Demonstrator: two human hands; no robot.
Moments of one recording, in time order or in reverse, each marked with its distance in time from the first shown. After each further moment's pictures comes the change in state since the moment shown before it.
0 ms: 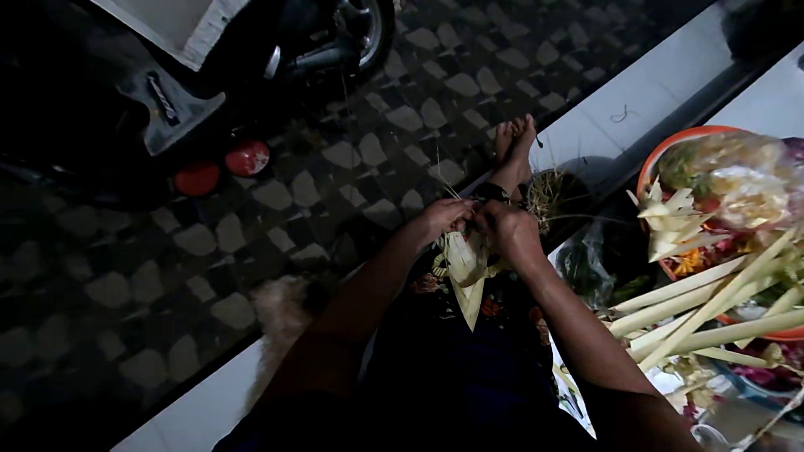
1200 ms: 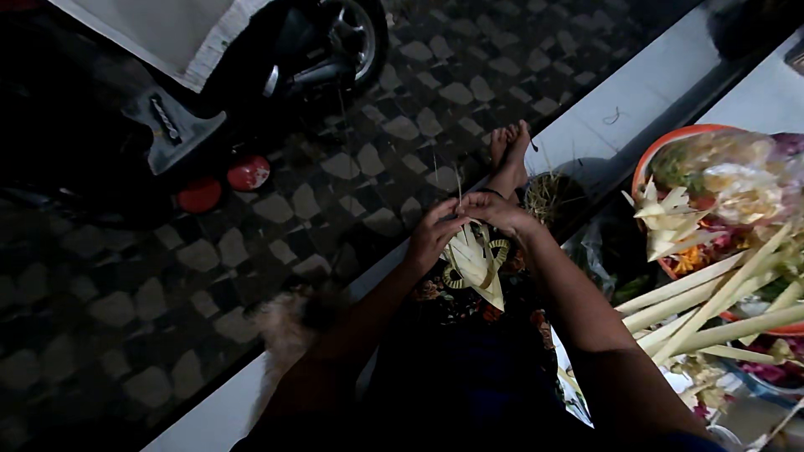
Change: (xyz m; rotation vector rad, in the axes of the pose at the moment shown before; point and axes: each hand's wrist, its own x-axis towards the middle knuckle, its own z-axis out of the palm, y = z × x) left_hand -0.014 -0.059 -0.007 0.591 0.323 0.911; right_hand 0.069 0.041 0.025 0.966 -0.556 0.170
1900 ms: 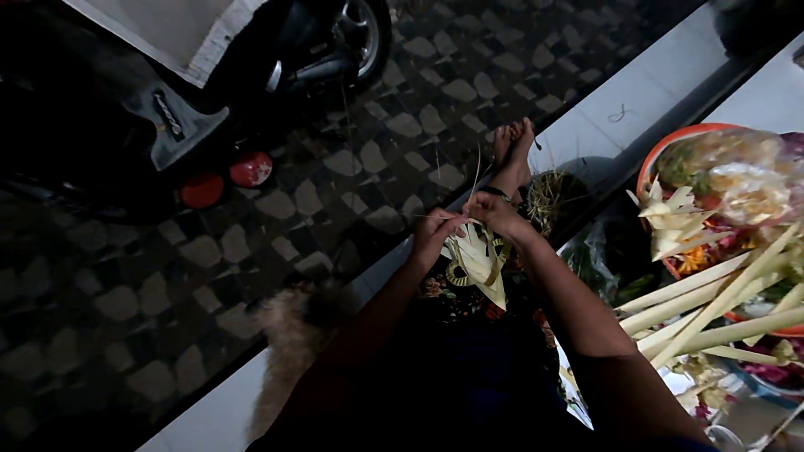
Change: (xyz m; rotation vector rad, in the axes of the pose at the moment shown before) left_hand 0.001 0.015 0.003 -0.544 0.081 -0.392; right_hand -0.002 0.019 0.011 -0.051 0.183 -0.036
